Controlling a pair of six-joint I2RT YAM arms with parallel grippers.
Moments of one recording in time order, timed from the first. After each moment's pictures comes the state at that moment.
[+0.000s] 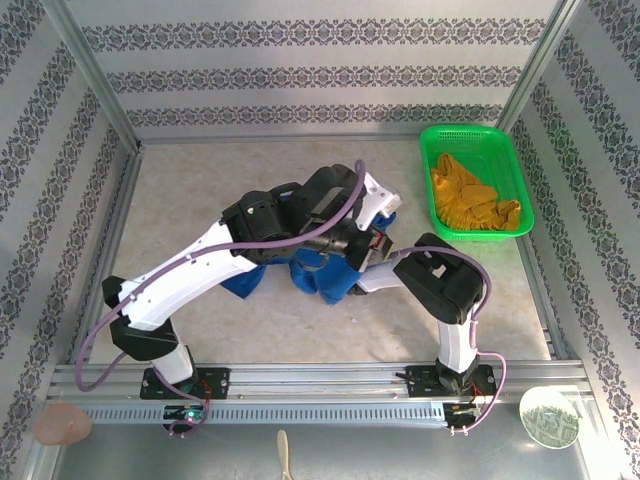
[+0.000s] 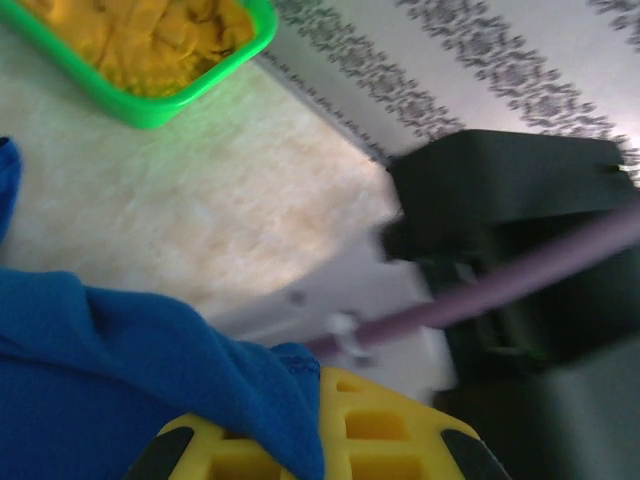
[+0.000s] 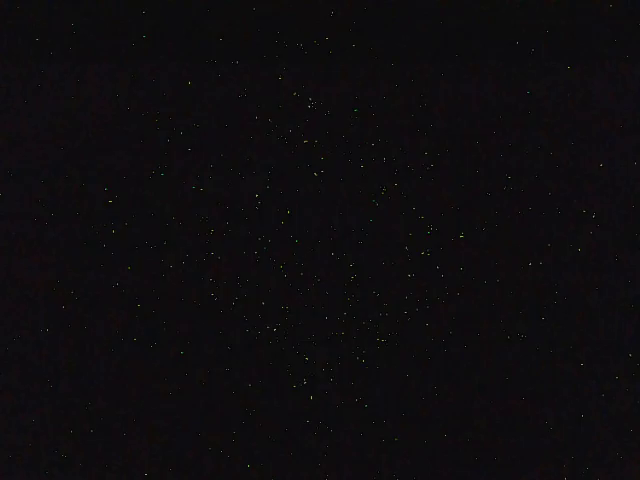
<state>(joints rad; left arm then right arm) -1.11 1.70 2.14 -1.07 0.18 -0.41 0.80 1.92 0.89 0.59 0.27 1.07</state>
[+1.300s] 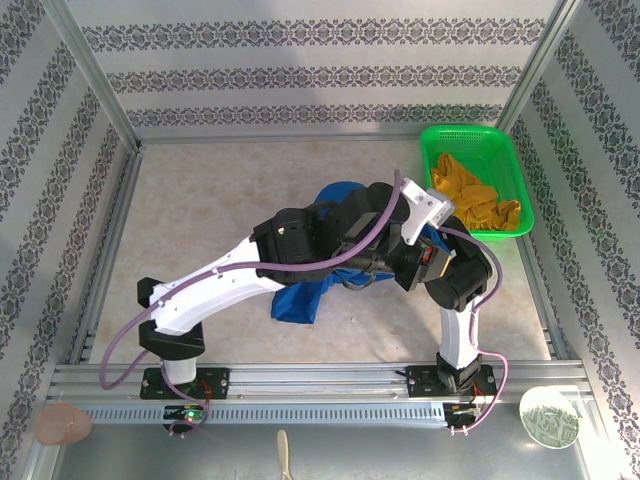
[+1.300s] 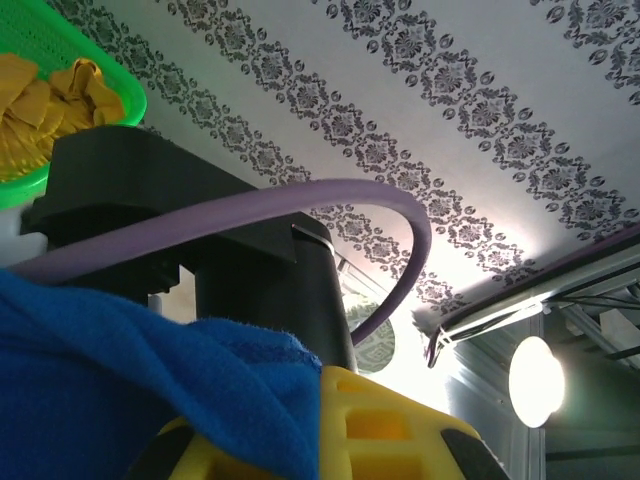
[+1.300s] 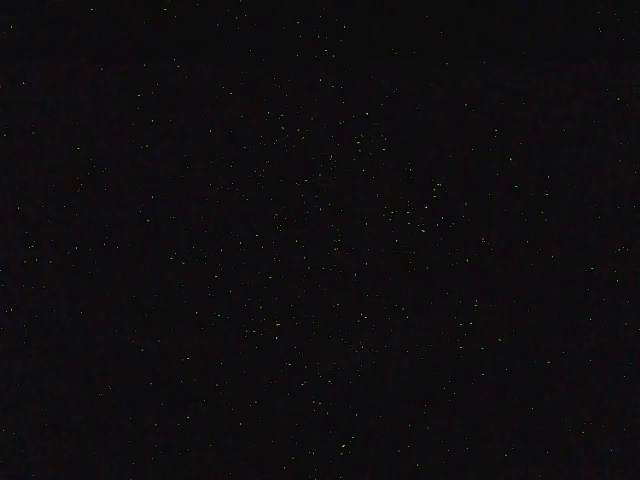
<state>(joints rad) -1.26 1.84 2.33 -0.93 0.09 -0.55 0.62 1.97 1.27 -0.45 0.33 1.27</state>
